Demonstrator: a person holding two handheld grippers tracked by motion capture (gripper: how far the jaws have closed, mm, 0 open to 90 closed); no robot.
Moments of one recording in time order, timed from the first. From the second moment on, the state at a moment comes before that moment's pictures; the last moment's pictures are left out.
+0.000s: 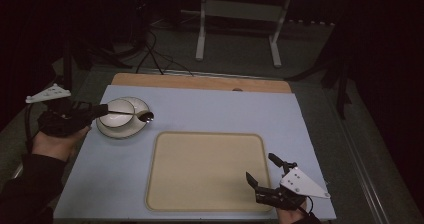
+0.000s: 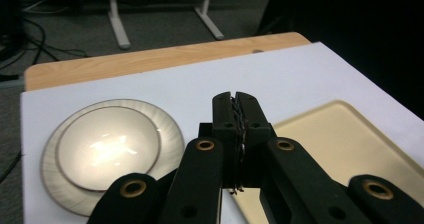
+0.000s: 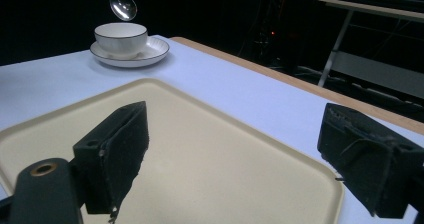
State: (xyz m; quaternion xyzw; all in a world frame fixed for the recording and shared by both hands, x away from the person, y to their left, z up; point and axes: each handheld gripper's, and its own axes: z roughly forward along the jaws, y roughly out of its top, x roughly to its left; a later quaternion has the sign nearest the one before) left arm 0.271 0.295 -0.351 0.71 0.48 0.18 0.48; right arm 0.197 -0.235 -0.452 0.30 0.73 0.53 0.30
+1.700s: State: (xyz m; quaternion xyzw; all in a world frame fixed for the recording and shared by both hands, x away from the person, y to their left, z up) left arm 0.269 0.188 -0.373 0.87 0.28 0.02 0.41; right arm 0.199 -0.235 -0.453 0.30 0.74 0.53 0.29
